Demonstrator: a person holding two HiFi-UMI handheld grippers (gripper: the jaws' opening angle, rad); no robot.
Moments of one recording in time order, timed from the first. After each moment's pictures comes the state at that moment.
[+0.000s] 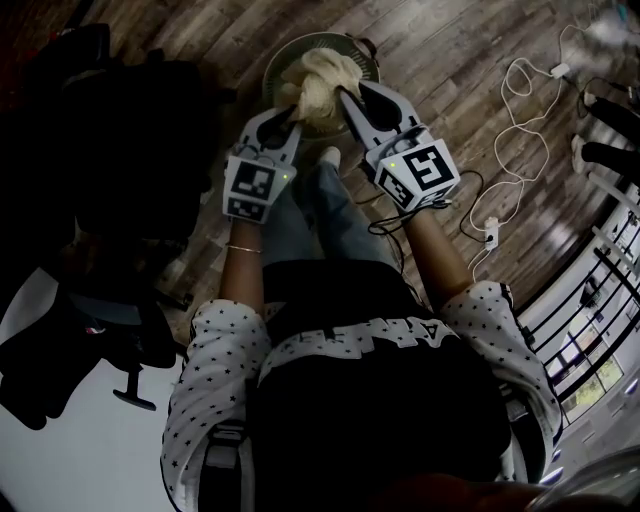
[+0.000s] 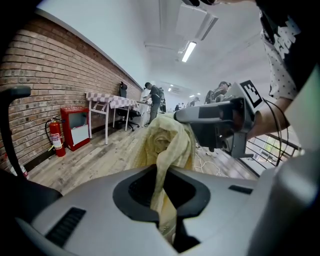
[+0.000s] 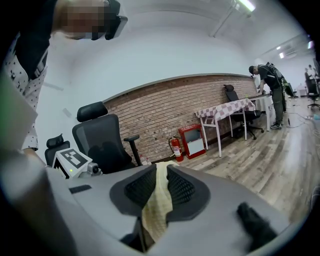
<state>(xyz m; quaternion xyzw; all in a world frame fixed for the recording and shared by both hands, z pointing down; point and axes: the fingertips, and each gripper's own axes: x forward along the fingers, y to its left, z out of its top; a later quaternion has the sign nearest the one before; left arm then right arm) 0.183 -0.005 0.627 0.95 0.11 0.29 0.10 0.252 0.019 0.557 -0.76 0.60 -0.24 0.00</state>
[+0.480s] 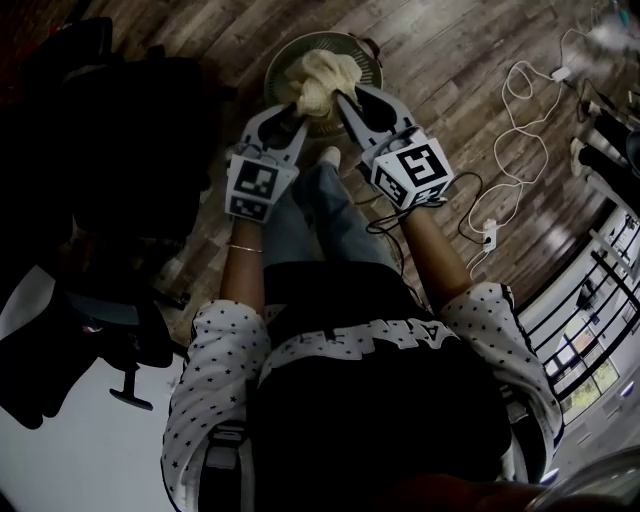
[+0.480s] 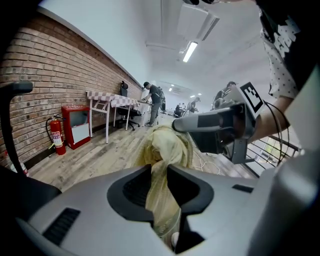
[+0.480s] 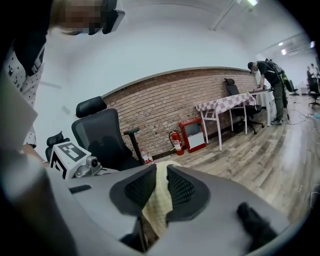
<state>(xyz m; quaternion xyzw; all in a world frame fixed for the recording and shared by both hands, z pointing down) 0.178 -0.005 0.630 0.95 0.11 0.29 0.10 0.237 0.015 0.580 -0.75 0.60 -0.27 -0.01</state>
